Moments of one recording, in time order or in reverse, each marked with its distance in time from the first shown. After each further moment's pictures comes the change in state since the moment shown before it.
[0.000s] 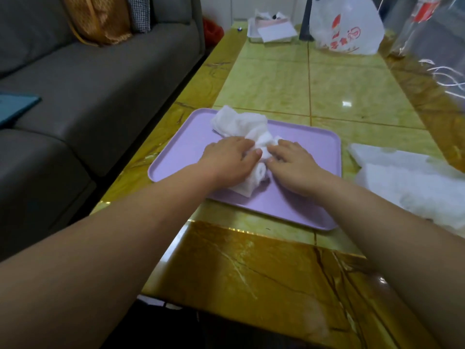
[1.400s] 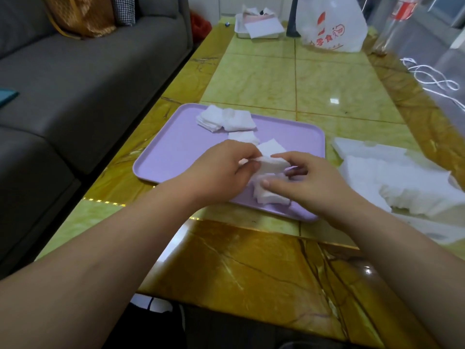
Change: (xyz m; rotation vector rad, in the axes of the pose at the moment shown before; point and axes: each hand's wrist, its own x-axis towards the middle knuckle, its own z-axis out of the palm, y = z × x) left_hand -0.060 0.036 -0.021 -0.301 0.082 0.239; right_hand -0.068 0.028 -0.011 0.445 0.164 -0.077
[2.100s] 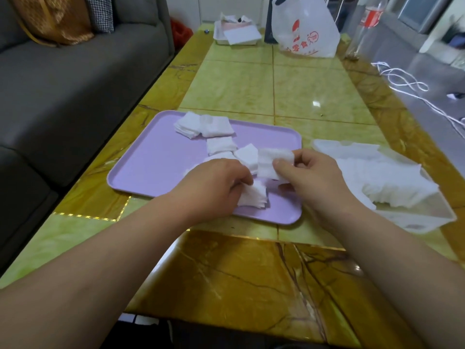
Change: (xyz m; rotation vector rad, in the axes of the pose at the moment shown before) left_hand 0.002 0.010 0.023 0.166 -0.043 0.082; right_hand -0.002 0.011 -0.022 0.366 0.234 0.178
